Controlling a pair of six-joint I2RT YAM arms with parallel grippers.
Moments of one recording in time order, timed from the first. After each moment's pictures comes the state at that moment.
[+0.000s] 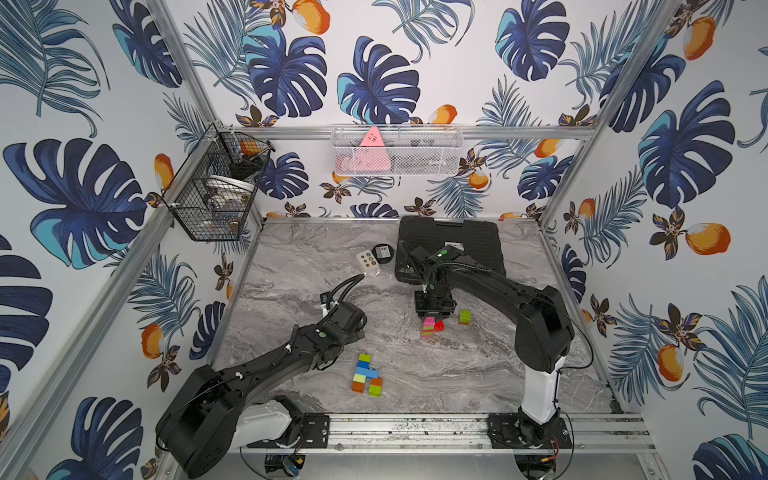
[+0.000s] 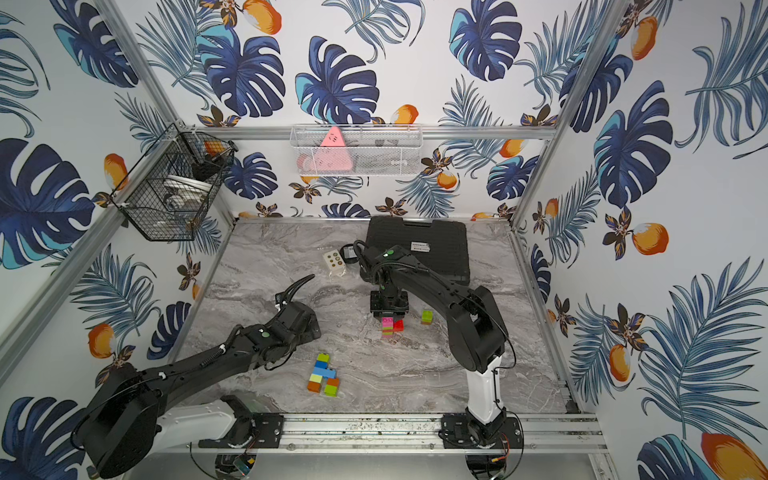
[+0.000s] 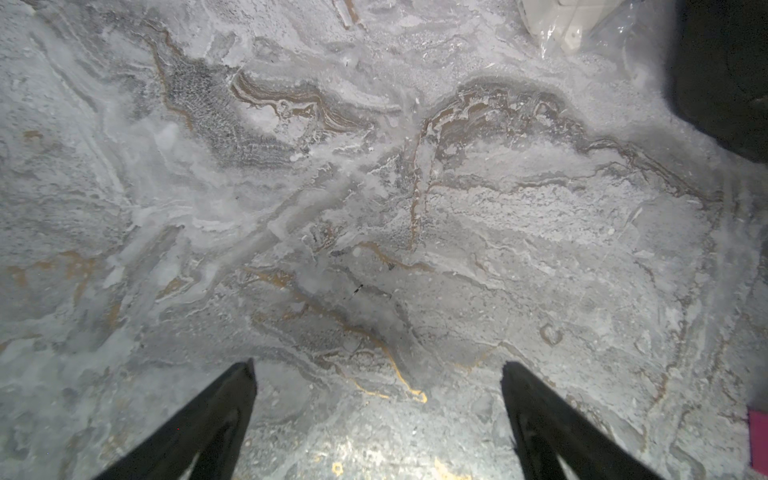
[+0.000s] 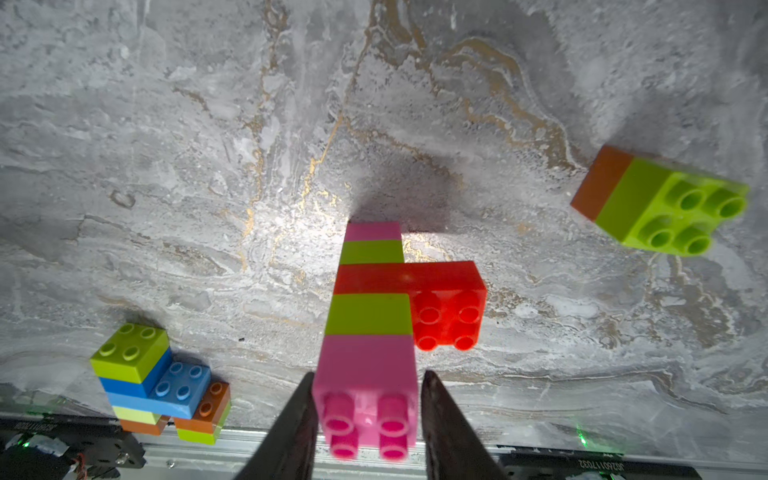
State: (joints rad) left arm -0.58 1.21 0.58 -0.42 -0.43 -0.86; right arm 0.71 1.94 1.65 -1.28 -0.05 0.66
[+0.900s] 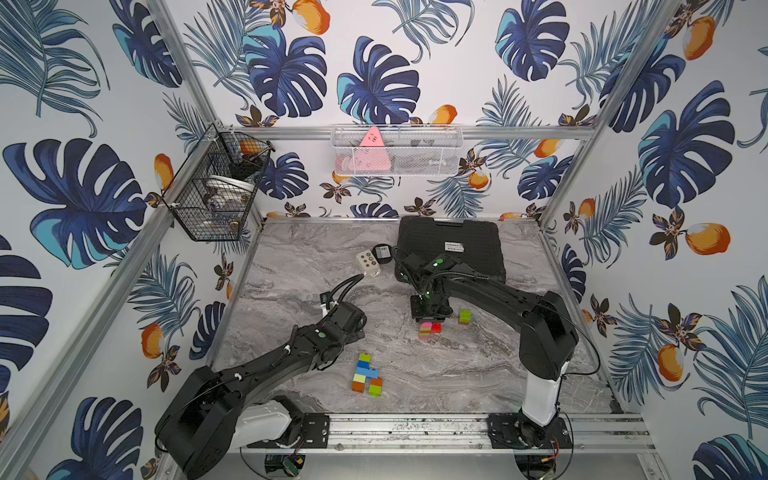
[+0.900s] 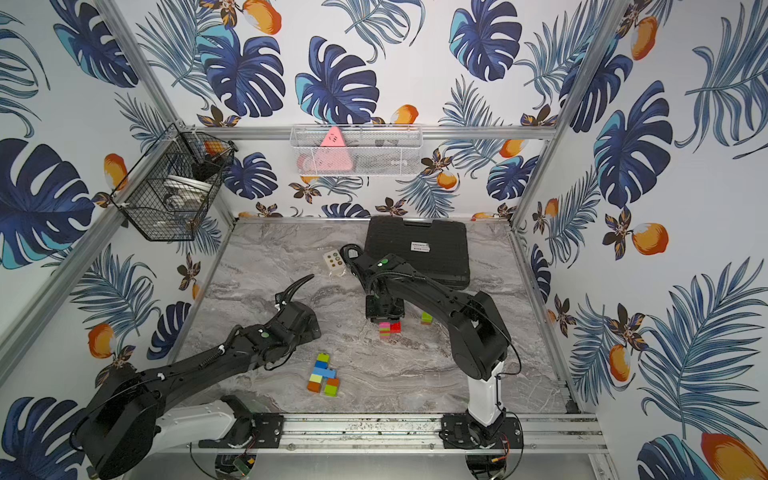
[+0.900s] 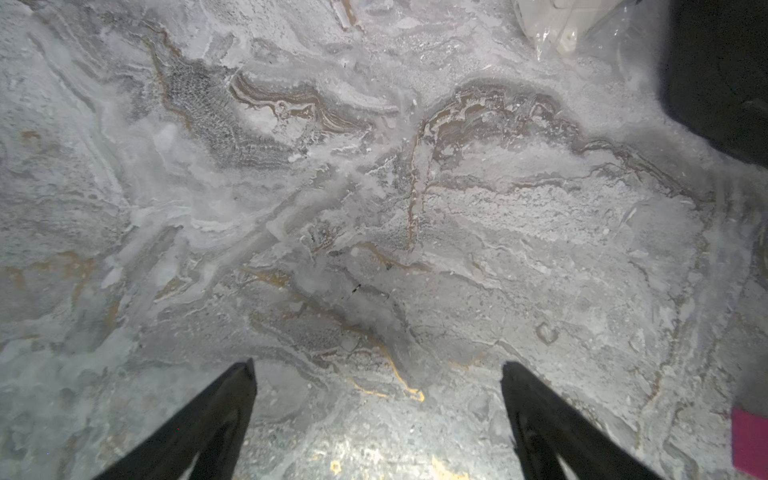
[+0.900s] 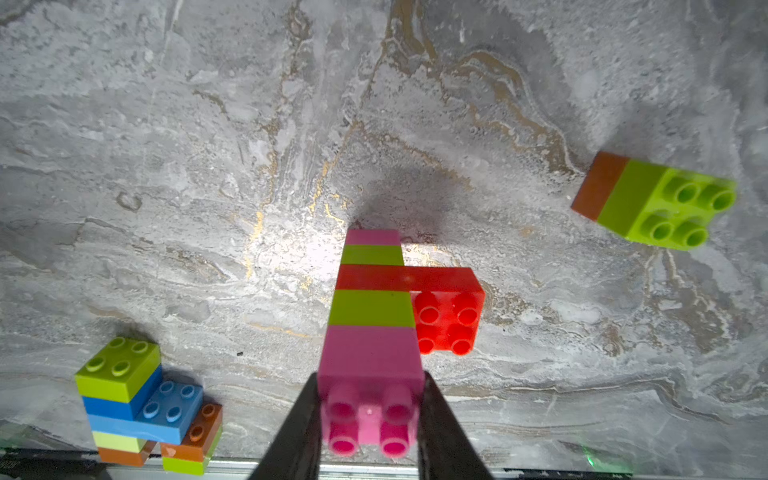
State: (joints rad) left arm -0.58 1.20 0.58 -0.41 -0.42 -0.86; right arm 0.77 1.92 1.60 -1.22 0.04 0.71
